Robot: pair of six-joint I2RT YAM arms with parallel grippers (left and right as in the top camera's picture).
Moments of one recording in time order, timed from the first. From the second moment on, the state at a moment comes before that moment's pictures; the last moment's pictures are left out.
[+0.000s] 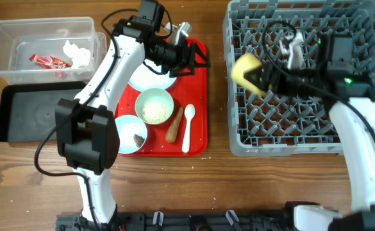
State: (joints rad) left arm -0.31 2.09 1.83 -0.98 0.82 -0.35; right arm -0.03 1.39 1.24 -0.89 -0.71 0.21
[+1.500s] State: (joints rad) left arm -0.33 1.91 1.79 -1.33 0.17 -0.43; right arm 0.26 1.64 1.76 -1.34 -0.19 0.25
